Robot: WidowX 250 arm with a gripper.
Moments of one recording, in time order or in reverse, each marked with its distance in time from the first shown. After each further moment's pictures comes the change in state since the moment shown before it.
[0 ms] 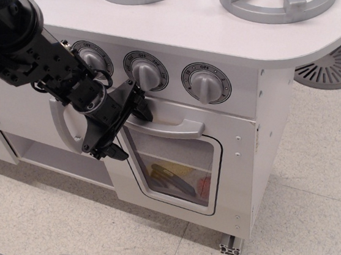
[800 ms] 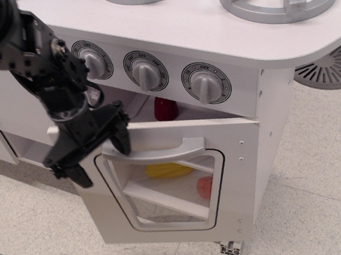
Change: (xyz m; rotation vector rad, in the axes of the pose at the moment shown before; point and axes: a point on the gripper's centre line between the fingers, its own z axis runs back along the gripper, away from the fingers) arm -0.013 0.041 0.045 0.230 -0.022 -0.182
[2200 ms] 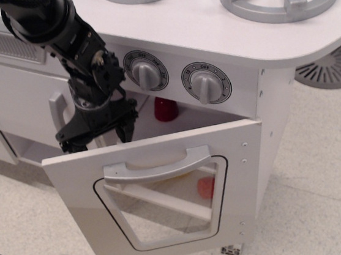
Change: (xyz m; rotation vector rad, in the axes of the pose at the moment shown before) arm 0.033 -0.025 -0.041 0.102 -0.158 -0.207
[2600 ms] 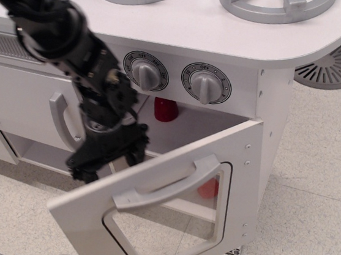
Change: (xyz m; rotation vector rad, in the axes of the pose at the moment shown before) arm -0.045 -0.001 0.001 0.052 0.098 0.007
